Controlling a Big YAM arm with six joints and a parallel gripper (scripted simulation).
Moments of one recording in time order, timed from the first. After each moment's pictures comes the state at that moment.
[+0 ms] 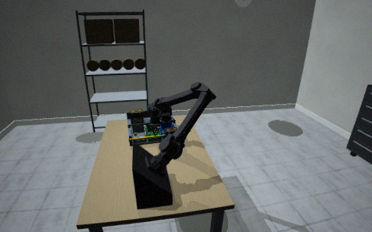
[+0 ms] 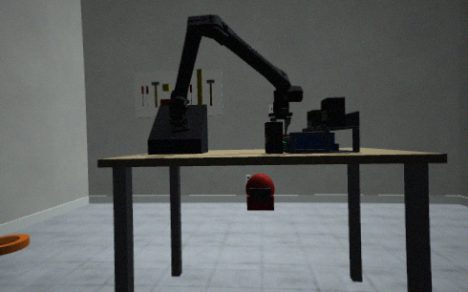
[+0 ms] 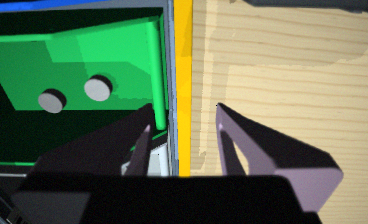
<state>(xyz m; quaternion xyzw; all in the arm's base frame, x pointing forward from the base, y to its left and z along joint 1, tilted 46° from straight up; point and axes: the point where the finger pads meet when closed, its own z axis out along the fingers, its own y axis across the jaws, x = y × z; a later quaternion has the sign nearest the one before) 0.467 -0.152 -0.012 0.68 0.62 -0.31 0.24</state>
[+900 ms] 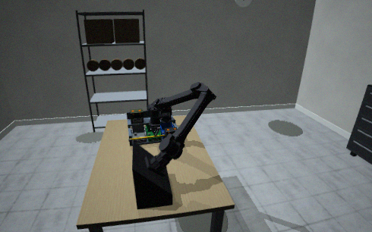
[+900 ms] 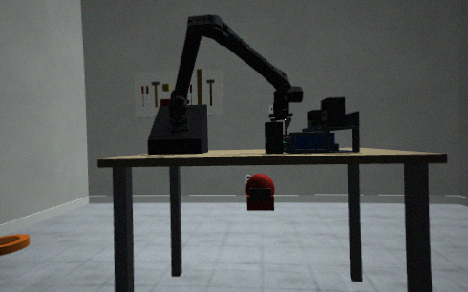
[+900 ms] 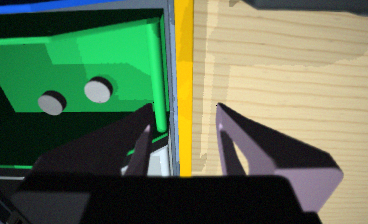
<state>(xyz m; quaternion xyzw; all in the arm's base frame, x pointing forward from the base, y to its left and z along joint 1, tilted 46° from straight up) 0.467 -0.154 -0.014 0.68 0.62 -0.30 0.24</state>
